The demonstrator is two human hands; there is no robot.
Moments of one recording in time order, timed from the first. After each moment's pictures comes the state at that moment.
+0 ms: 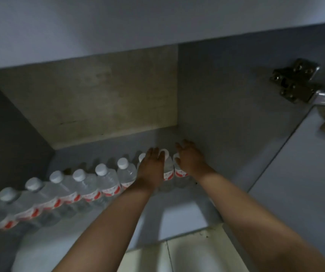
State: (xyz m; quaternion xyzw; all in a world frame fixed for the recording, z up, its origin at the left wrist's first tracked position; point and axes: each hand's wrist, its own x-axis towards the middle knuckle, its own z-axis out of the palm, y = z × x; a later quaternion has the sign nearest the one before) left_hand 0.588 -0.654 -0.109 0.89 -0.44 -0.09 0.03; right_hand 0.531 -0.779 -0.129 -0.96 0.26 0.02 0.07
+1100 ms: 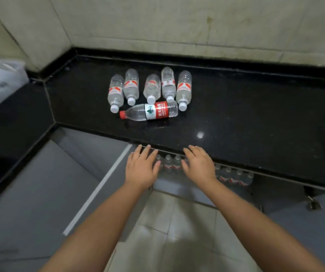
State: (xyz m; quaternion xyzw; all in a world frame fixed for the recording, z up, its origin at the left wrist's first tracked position) left_hand 0.511 -0.234 0.373 0.98 -0.13 -0.08 0.09; right_hand 0.492 -0.404 0.341 -0.99 0.00 -0.12 0.11
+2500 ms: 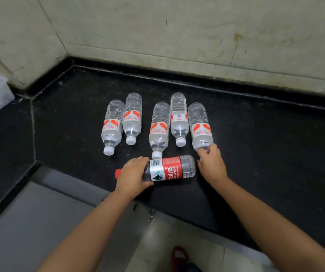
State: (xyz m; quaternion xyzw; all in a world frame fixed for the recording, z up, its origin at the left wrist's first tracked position) left_hand 0.716 -0.241 0.374 0.97 -0.13 -0.10 0.15; right_hand 0.713 -0.463 0.343 -0.99 0.07 -0.01 0.15
